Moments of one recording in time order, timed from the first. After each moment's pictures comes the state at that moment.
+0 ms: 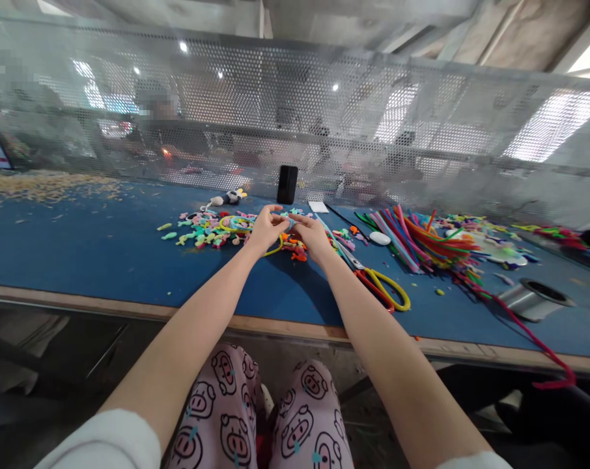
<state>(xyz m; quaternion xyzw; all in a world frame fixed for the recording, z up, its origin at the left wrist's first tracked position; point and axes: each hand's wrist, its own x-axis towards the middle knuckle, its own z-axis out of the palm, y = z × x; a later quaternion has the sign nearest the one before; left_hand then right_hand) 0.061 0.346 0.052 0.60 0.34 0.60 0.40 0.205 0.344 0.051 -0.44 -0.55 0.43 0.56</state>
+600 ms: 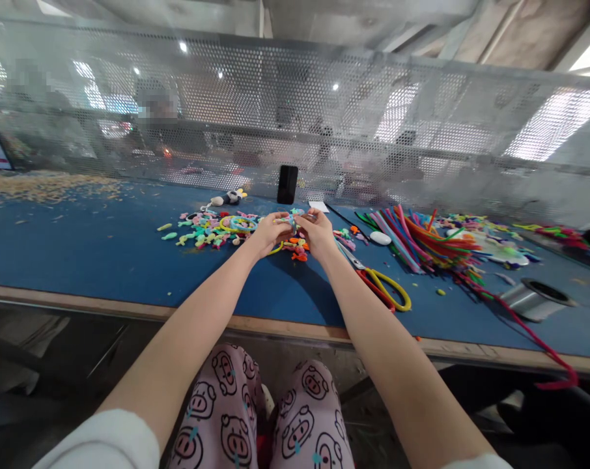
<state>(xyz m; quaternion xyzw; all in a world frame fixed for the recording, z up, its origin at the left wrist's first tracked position) 0.067 0.333 0.064 0.46 0.30 0.54 0.64 0.203 0.336 0.064 -0.34 -0.47 0.47 0.67</state>
